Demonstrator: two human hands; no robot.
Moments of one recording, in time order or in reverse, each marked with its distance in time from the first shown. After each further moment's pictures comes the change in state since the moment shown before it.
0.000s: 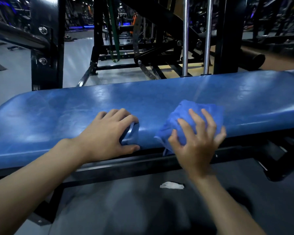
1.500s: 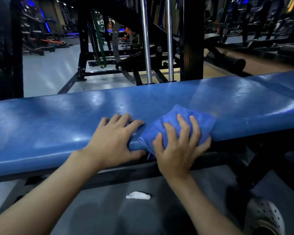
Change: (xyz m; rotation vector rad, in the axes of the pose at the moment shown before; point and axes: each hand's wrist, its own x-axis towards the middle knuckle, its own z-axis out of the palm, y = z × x) left_hand 0.115 0.150 0.035 0.089 0.117 -0.063; right_hand 0.022 0.118 -0.009 0.005 -0.041 0.129
